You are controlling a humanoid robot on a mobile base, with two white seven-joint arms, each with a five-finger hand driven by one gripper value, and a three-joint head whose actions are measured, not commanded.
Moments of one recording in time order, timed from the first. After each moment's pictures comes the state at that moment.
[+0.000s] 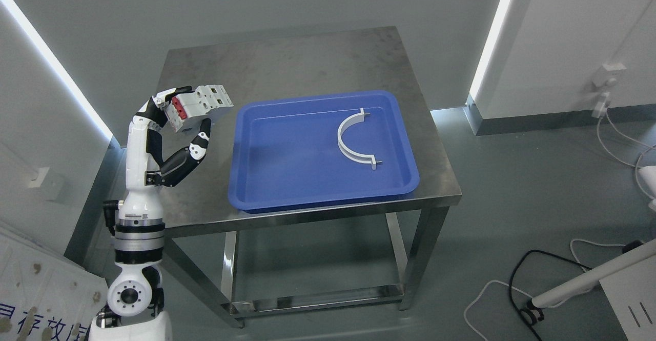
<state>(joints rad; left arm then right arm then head) -0.33 0.01 0.18 -1.64 -0.13 -0.44 -0.15 0.04 0.00 -0.04 -0.16 -0.04 0.05 0.00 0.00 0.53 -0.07</state>
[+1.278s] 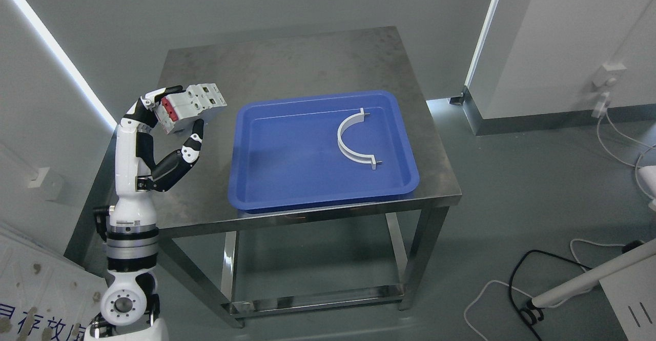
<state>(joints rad) -0.30 0.00 0.19 -1.70 -0.13 -0.45 -0.15 0.04 0.00 -0.04 -0.16 -0.04 0.05 0.00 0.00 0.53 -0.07</state>
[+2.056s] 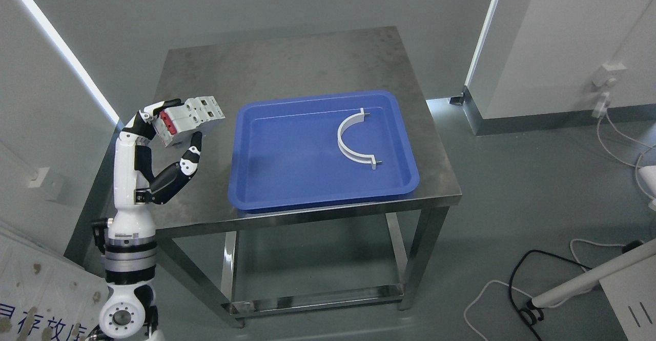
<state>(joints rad) -0.26 0.00 0.20 -1.70 -0.13 -0.48 -0.15 0.04 0.00 -0.04 -0.16 -0.04 0.05 0.00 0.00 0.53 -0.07</state>
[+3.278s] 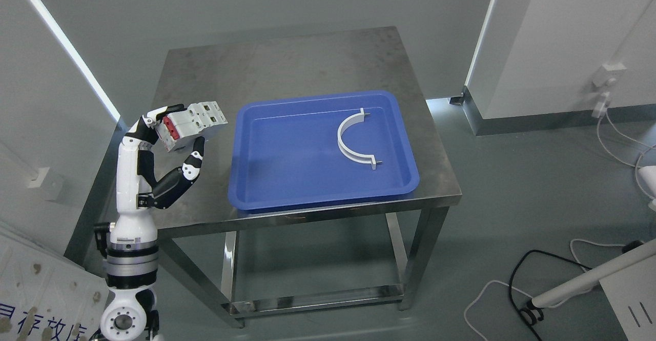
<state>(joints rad) -0.25 0.00 0.20 -1.71 -0.13 -0.48 -0.15 0.04 0.00 -0.04 -0.16 -0.04 0.05 0.00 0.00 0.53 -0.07</state>
